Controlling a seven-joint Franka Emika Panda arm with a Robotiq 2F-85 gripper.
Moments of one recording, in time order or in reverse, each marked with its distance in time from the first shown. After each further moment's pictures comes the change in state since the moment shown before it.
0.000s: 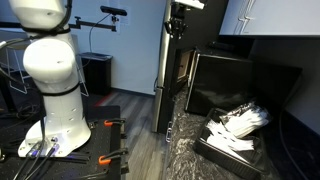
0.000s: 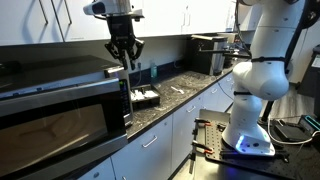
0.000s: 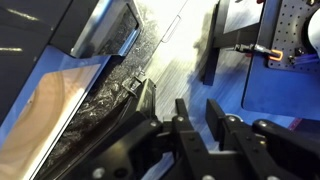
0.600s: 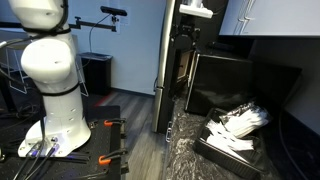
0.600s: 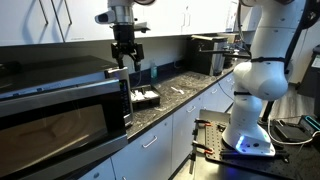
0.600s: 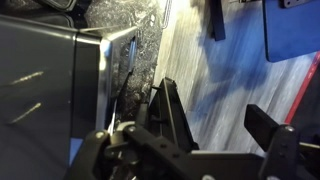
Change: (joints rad) arm -0.041 -0.004 -0.125 -0.077 0.164 0.122 0.214
